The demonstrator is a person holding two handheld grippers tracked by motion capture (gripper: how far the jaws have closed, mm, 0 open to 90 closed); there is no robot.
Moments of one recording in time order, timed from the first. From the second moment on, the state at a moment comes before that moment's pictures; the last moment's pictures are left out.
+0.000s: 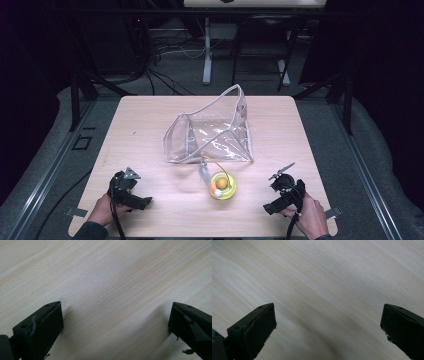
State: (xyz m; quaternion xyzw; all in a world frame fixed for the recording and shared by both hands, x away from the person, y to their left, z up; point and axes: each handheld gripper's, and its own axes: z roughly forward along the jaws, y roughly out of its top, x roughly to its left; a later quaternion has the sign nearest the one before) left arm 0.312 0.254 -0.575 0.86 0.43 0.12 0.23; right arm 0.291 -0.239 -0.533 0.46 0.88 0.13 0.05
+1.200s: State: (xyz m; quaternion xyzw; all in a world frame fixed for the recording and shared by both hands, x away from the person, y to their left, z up) left arm 0.316 0.253 -0.574 0.86 0.43 0.12 0.23; right arm 0.304 -0.172 -0.470 0.35 0.93 0.10 0.05
